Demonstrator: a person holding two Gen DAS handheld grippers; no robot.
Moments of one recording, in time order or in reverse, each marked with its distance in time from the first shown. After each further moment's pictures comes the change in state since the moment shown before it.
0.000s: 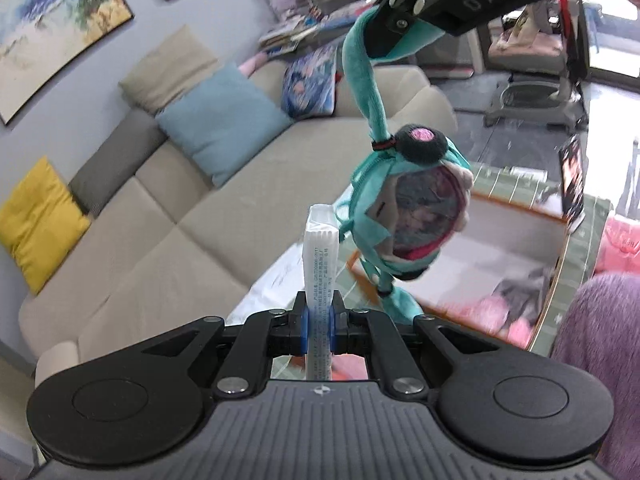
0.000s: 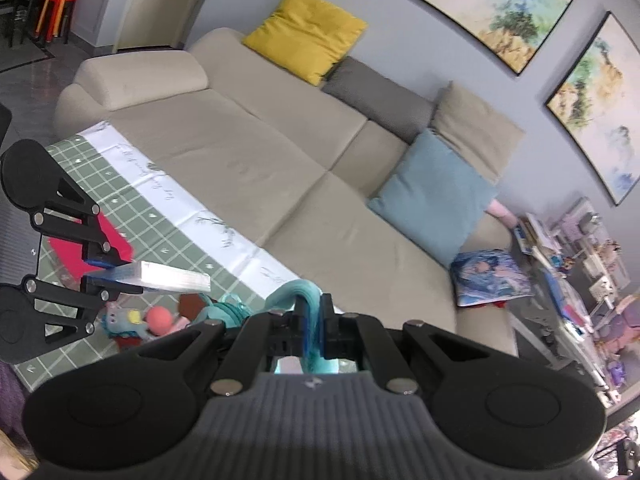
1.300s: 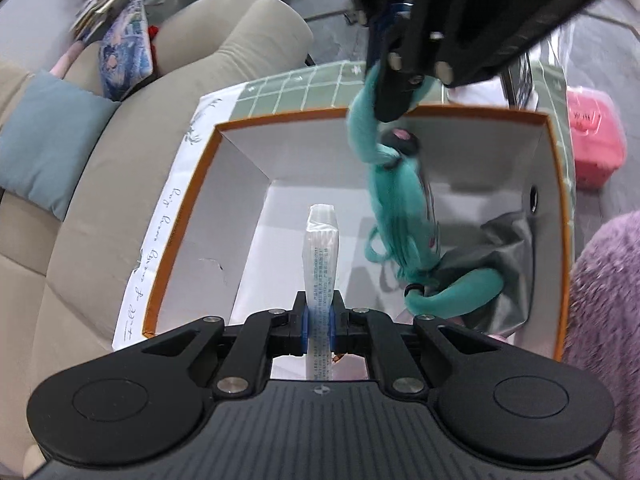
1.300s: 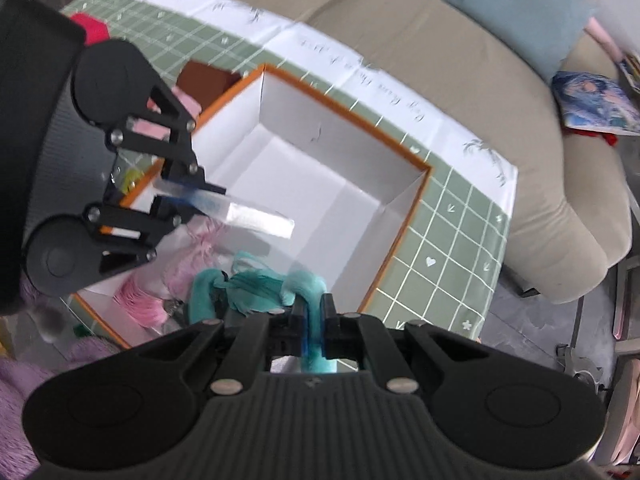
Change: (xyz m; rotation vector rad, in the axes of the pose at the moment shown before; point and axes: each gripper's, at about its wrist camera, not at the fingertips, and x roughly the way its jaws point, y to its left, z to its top) left arm 0.223 -0.157 0.014 0.393 0.220 -0.258; right arm 0.186 -0.055 -0.201 0.038 0.482 0.344
